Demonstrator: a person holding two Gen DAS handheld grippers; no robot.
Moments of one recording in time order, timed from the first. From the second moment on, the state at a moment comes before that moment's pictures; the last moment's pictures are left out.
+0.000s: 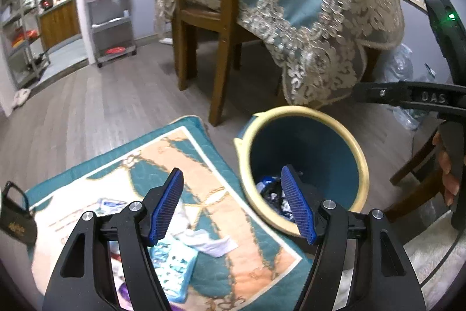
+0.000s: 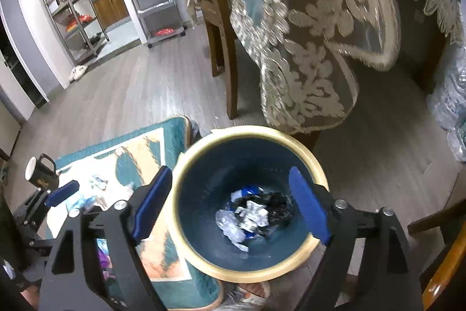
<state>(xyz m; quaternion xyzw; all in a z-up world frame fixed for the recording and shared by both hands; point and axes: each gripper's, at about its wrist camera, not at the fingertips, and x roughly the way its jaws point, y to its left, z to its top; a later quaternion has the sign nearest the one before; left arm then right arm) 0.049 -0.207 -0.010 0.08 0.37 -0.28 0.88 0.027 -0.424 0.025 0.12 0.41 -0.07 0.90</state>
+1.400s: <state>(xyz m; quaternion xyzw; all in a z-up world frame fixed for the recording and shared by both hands) 0.063 0.026 -0.033 0.00 0.41 -0.04 0.91 0.092 -0.259 -0.022 0.09 0.47 -0.01 0.88</state>
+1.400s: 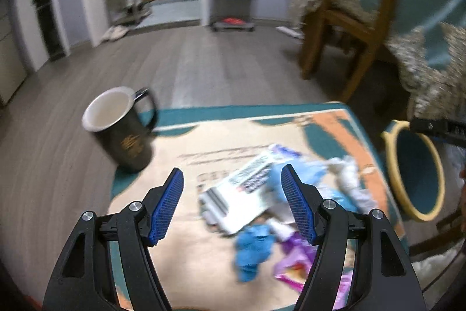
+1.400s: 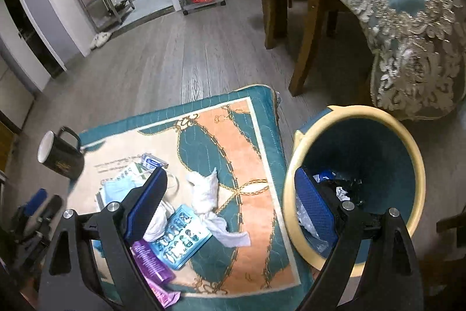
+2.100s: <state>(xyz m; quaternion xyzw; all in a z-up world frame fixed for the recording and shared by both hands) 0.078 -0.001 -0.061 0.00 0.43 -0.10 0.90 0.118 -0.234 -0.117 0.08 0.57 0.03 0.82</state>
